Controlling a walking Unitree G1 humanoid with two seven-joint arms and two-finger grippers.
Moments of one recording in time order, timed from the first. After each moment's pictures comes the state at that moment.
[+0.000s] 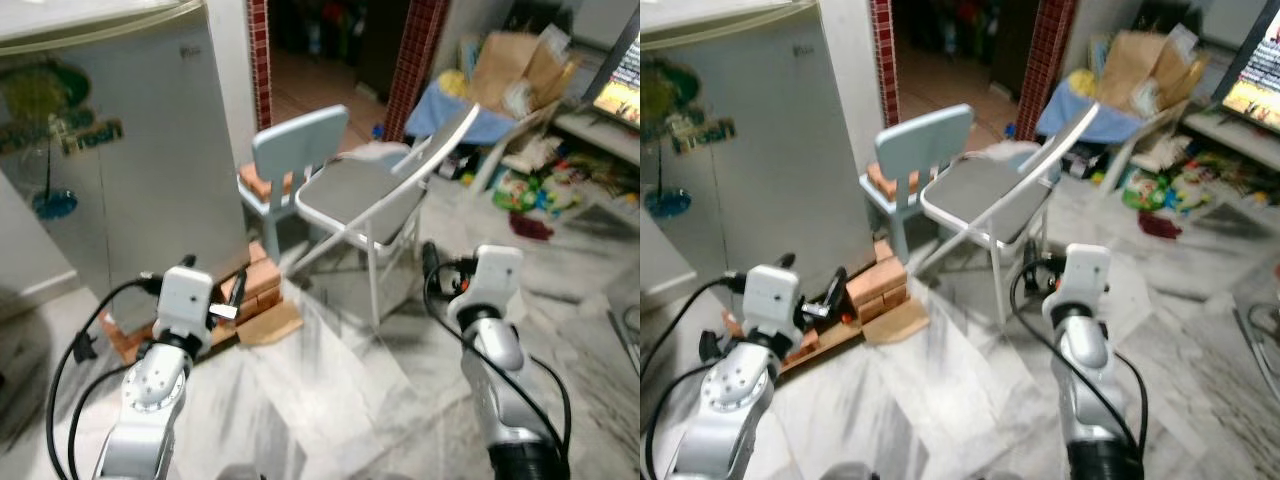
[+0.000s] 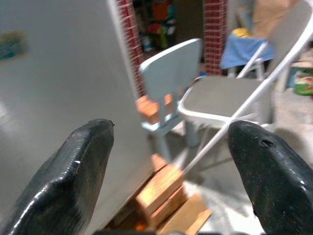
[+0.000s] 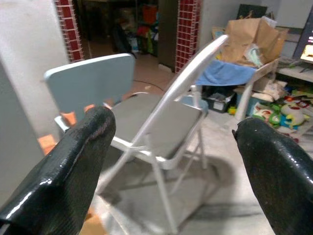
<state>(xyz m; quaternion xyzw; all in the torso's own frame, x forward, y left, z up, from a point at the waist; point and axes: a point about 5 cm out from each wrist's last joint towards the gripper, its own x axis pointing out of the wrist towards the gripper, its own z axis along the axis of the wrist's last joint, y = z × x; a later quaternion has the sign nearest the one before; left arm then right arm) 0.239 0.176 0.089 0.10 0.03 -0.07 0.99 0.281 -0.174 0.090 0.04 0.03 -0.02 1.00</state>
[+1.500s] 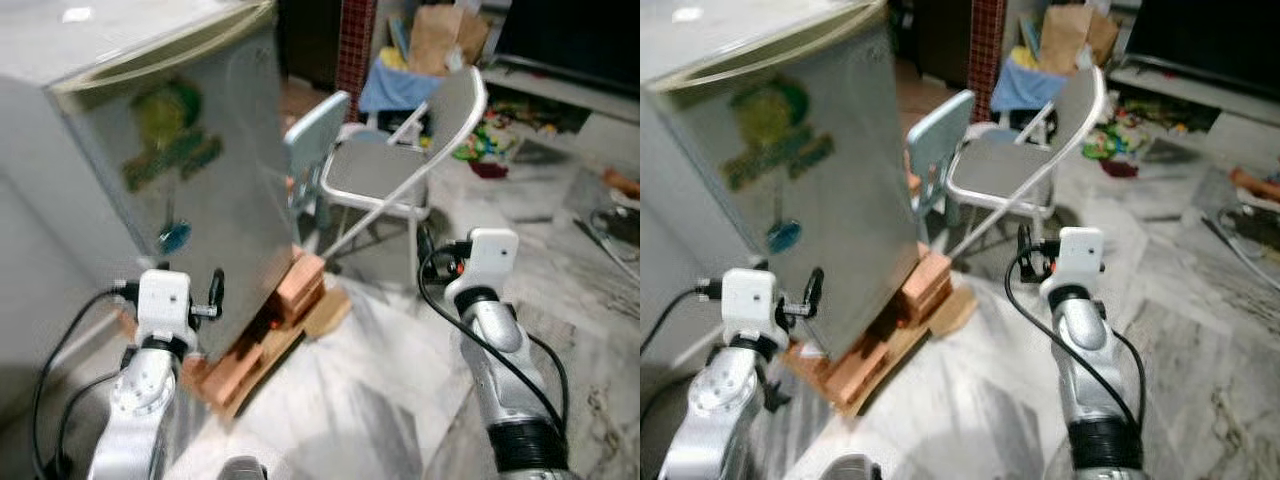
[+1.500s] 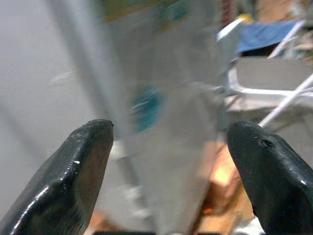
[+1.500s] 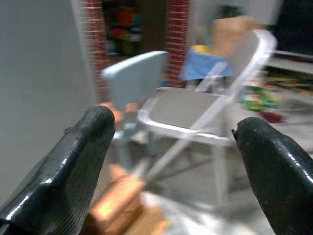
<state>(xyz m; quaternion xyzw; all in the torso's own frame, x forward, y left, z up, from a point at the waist) 0.234 0.196 0.092 0.09 0.05 0.01 0.99 0.298 -0.150 0.101 0.03 0.01 0.04 1.00</state>
